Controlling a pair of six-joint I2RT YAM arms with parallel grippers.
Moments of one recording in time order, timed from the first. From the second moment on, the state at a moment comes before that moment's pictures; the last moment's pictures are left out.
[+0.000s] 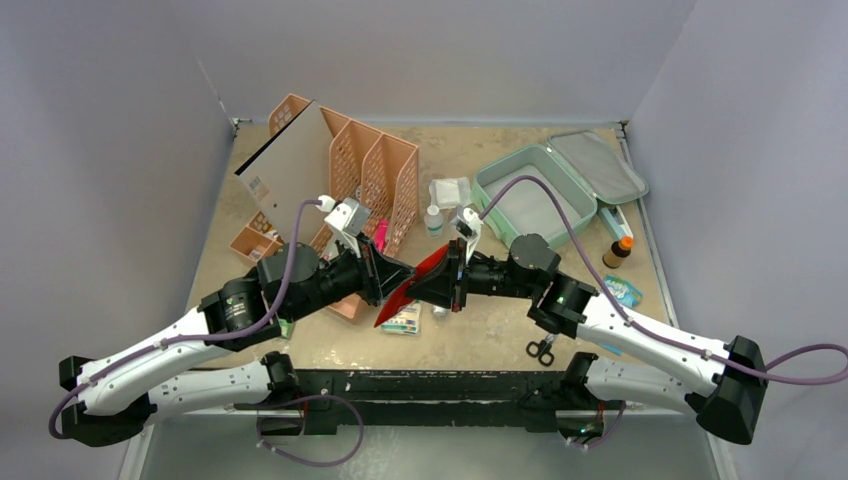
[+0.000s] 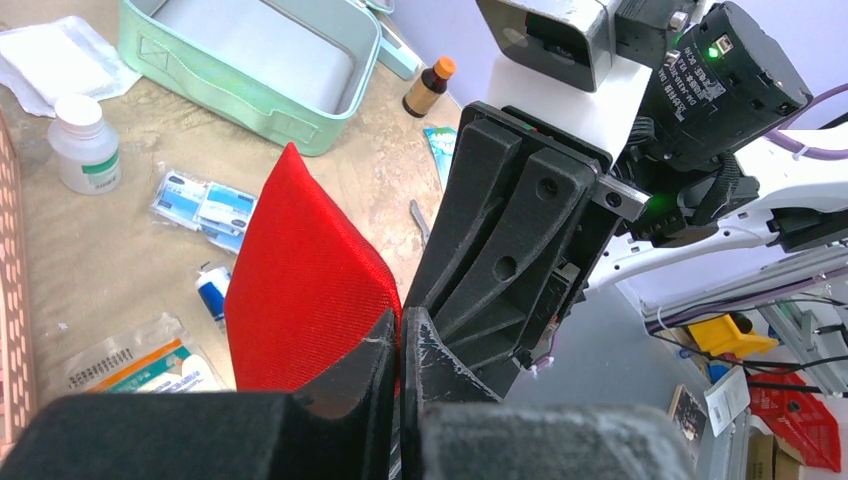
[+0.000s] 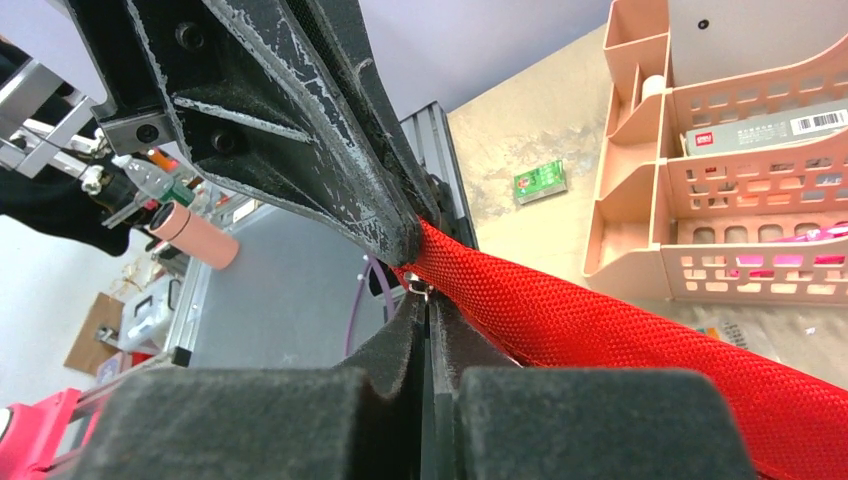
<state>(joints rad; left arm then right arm) -1.12 0.79 1.01 -0.40 -0.15 -0.60 0.96 0.99 0.74 0.21 -0.50 0.51</state>
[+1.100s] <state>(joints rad) -1.13 0.85 1.20 -0.58 -0.05 -0.48 0.96 0.97 0.74 0.10 -0.36 0.48</state>
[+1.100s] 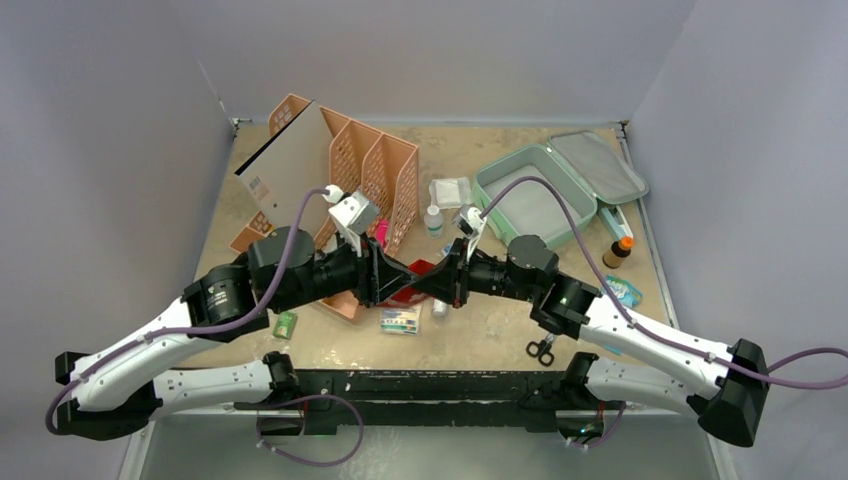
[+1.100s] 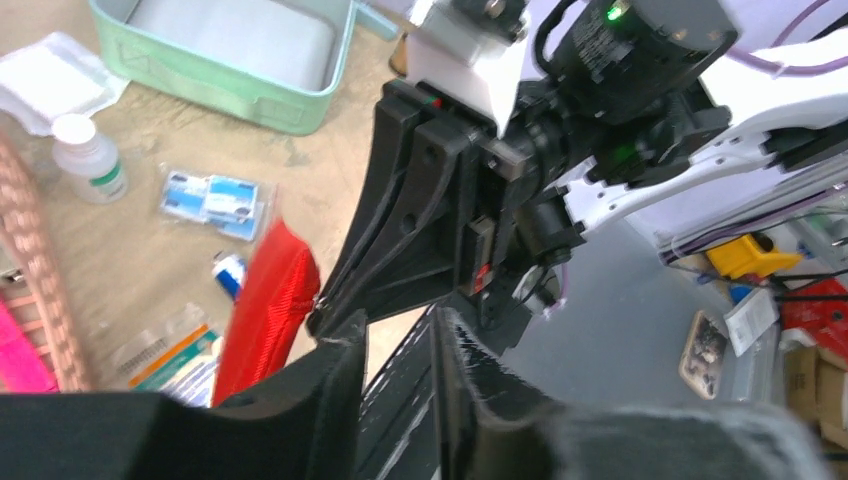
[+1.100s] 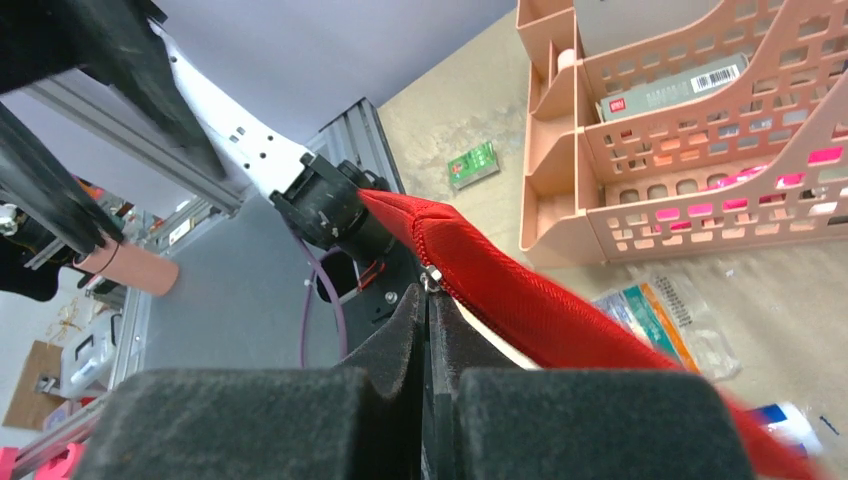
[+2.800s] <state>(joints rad) -1.12 0.91 1.28 -0.71 -0.17 -0.29 0.95 0.99 0.83 0.11 -0.38 0.47</state>
